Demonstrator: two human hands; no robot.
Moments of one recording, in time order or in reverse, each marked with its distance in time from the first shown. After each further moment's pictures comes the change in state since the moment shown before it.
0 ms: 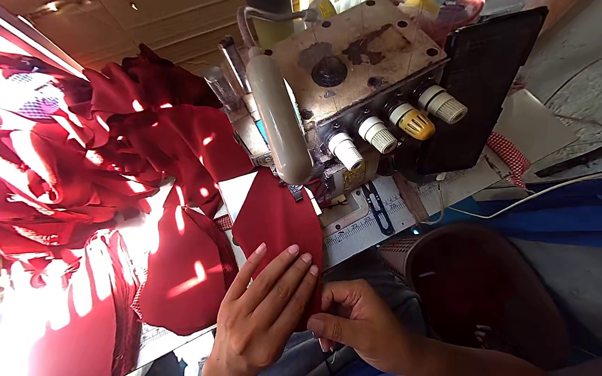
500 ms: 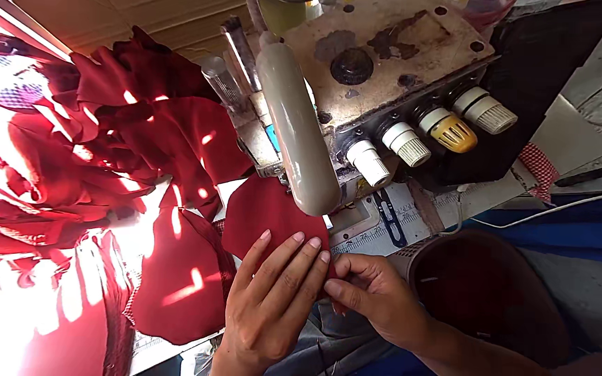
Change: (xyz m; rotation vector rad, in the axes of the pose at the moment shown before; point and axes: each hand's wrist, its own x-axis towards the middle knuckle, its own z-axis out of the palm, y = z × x) left_hand 0.021 -0.011 0.017 0.053 0.049 -0.072; right_hand 0.037 -0.019 -0.027 -0.113 0.054 -0.105
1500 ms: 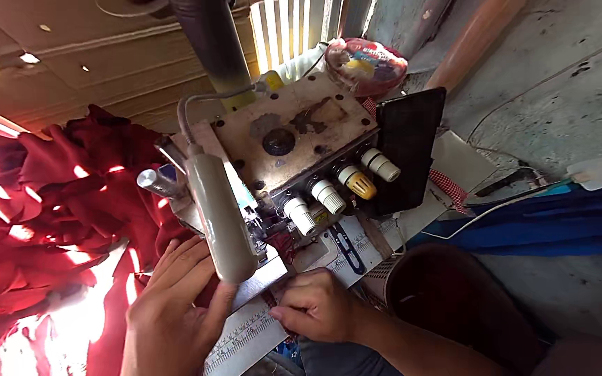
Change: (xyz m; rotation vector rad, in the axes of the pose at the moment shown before) left_hand 0.044 -0.063 -0.017 -0.139 -0.074 -0.285; right_hand 0.042 0.024 -0.028 -0.856 -0.098 -0.498
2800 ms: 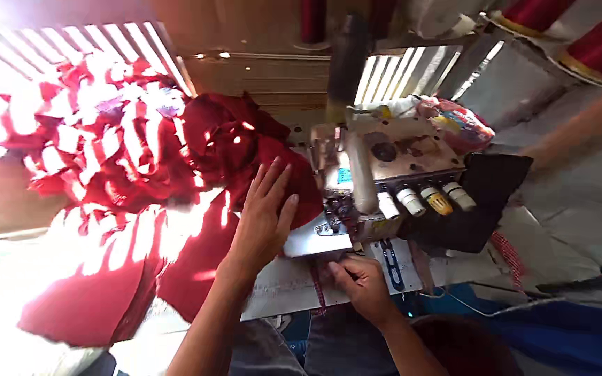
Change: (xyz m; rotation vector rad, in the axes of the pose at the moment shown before) left_hand 0.009 -0.015 0.001 0.014 0.134 -0.216; right_hand 0.005 0.003 -0.005 0.026 0.037 0.091
